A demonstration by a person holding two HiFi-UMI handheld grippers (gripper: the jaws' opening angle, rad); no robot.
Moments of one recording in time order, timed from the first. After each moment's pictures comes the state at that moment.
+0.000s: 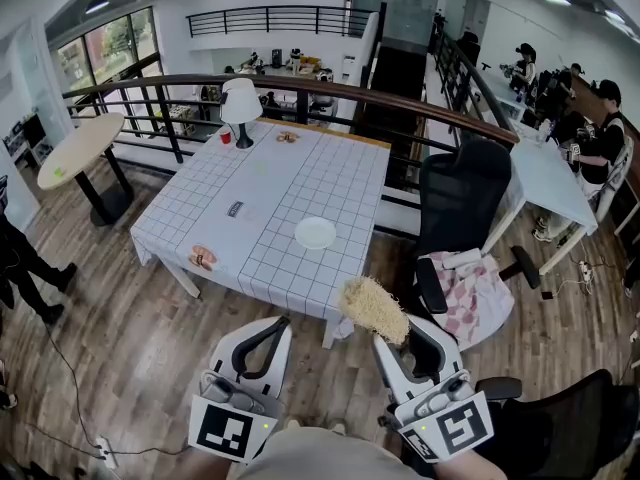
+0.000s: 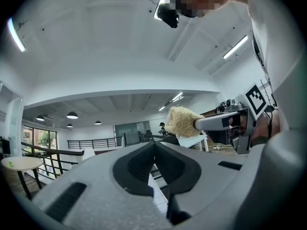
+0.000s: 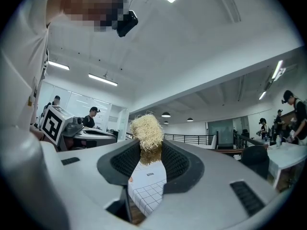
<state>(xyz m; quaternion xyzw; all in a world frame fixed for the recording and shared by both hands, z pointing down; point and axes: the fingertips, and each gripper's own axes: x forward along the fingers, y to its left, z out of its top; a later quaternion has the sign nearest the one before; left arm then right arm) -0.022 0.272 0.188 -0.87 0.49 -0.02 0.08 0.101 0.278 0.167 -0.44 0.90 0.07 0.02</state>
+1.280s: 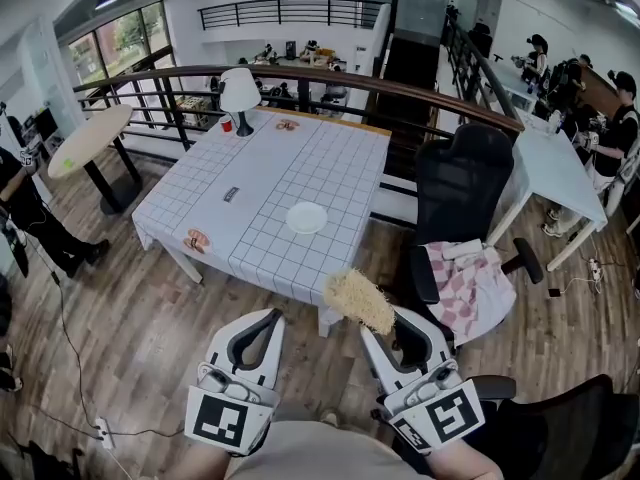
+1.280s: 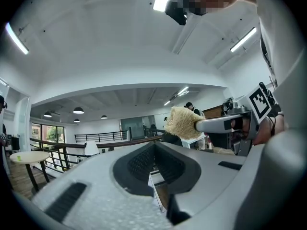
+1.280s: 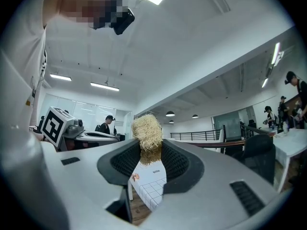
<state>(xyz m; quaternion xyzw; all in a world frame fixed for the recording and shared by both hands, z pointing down) 0.046 0.286 0.210 -0.85 0.52 -0.04 0.06 0.165 0.285 0.194 -0.40 0.91 0.03 0.04</state>
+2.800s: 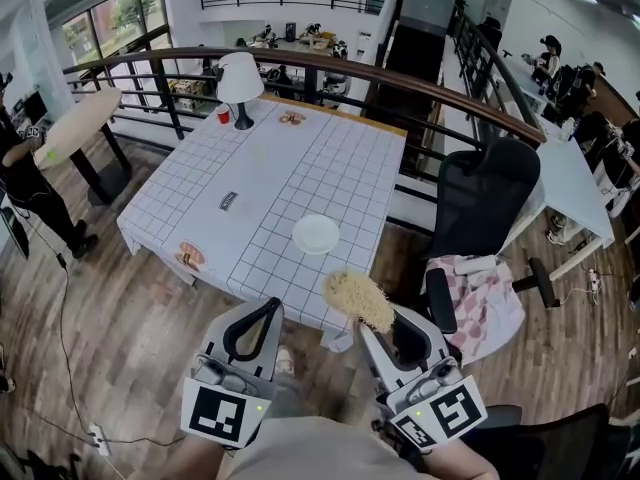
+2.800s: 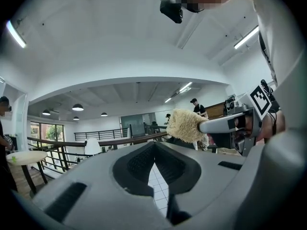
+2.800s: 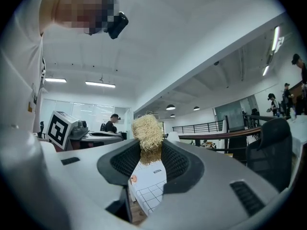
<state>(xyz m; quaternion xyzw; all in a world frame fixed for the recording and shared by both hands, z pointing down) -0.019 0.135 0.247 -0.85 0.52 -0.06 0.05 0.100 0.140 0.239 -0.39 0.92 -0.01 0.04</state>
